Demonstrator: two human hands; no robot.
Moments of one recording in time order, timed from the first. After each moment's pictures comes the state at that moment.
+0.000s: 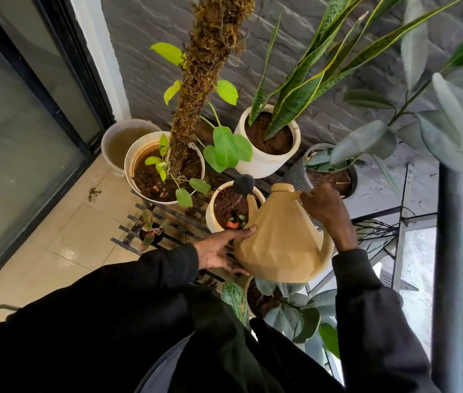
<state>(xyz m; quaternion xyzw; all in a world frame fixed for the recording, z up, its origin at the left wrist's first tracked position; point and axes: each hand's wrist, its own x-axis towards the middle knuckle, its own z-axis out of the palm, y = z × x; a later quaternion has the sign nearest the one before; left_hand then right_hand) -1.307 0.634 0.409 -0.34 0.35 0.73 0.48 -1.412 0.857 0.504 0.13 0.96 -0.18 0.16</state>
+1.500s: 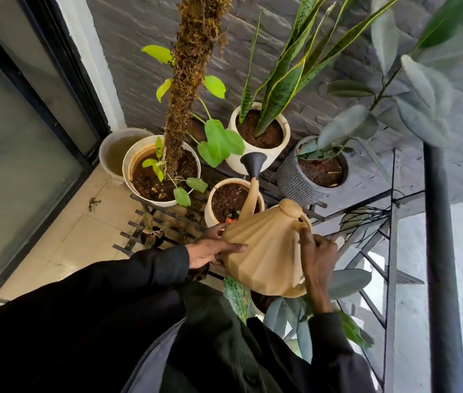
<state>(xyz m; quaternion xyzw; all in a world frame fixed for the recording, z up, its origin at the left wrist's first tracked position) -1.266 0.626 0.396 -0.21 0.53 0.71 0.41 -1.244 0.855 0.472 0.26 0.87 -0.41 -0.08</state>
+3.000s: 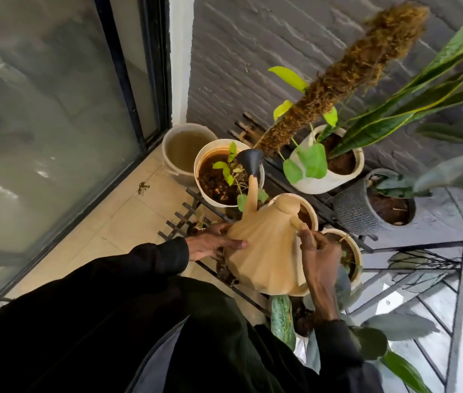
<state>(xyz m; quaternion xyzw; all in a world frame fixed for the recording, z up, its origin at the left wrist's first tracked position) -1.255 0.414 0.363 -0.20 0.53 0.72 0.40 -1.258 0.656 0.476 0.11 0.91 -0.41 -0.02</state>
